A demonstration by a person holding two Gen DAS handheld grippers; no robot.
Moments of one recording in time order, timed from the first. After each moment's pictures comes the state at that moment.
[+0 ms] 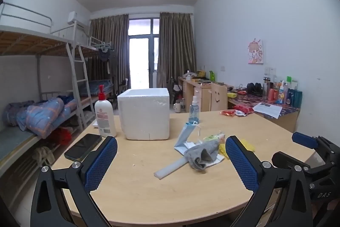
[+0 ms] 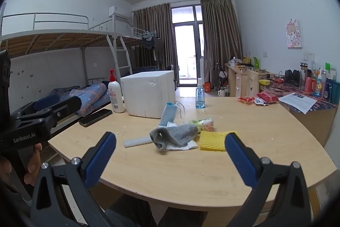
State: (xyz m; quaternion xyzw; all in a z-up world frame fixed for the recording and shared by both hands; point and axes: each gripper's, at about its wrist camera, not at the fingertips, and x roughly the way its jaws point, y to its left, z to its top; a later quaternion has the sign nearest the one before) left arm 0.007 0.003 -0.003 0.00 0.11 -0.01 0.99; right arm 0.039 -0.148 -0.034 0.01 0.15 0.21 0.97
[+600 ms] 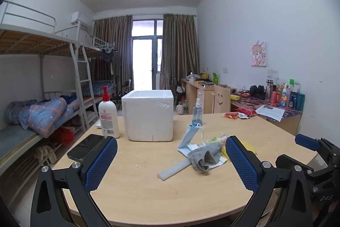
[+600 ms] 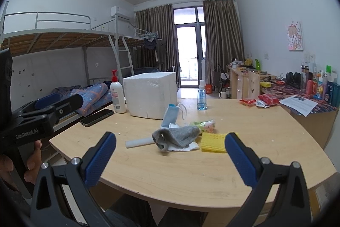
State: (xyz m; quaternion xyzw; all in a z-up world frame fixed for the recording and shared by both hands) left arm 0.002 0.006 0.002 0.00 0.10 0.00 0.99; right arm 0.035 -0.144 -0.033 0.01 0.14 0.22 0.97
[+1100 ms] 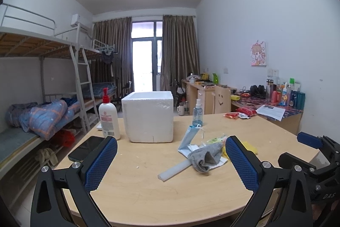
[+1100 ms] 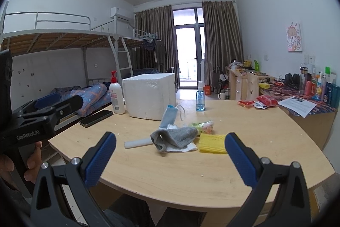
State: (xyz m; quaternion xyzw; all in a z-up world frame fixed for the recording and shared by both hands) left arm 0.000 0.004 0.002 0.00 0.10 0.01 1.00; right arm 0.034 -0.147 -0.030 0.00 0.14 0.22 0.97
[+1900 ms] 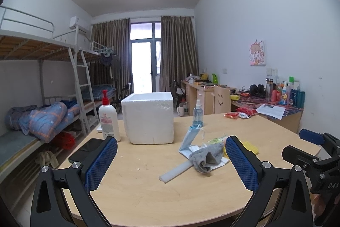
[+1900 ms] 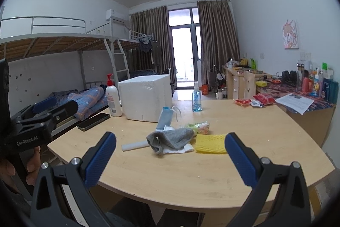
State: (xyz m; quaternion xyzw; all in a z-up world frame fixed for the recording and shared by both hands) left arm 0.003 0.003 0.001 0.01 0.10 0.00 1.00; right arm 0.036 -0.154 -0.030 0.02 0.14 0.21 0.97
